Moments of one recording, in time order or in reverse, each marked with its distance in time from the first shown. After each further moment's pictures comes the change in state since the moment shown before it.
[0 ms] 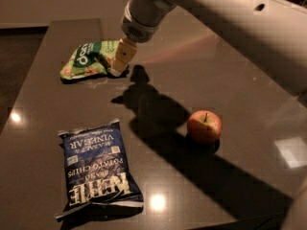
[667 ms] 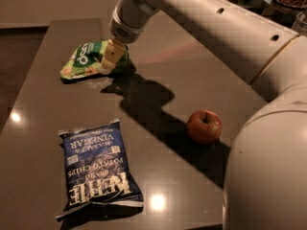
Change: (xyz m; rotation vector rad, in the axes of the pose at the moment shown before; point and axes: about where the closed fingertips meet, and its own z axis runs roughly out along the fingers) arm -0.028 -0.014 0.053 -0.070 -0.037 -0.010
